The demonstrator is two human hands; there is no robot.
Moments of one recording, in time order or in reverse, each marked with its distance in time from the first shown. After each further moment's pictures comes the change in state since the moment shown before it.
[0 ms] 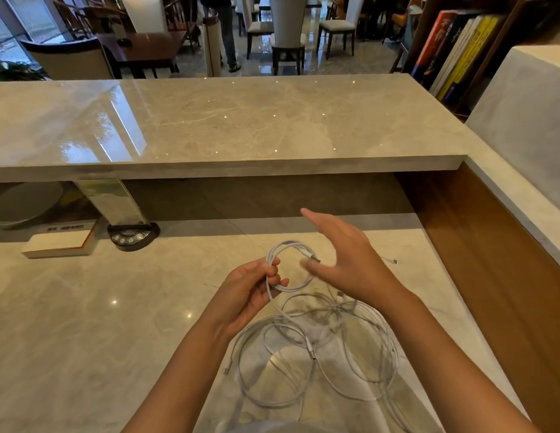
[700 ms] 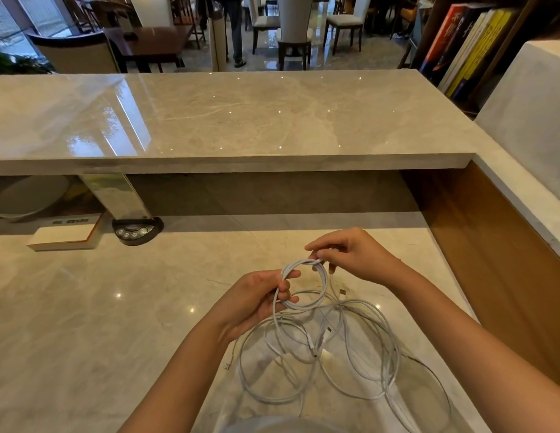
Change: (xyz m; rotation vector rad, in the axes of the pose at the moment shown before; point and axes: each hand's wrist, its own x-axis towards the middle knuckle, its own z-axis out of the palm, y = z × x) left_hand -0.002 -0.007 -0.001 0.221 -0.058 -0.172; right_hand 0.016 0.029 -0.002 0.361 -0.263 0.116
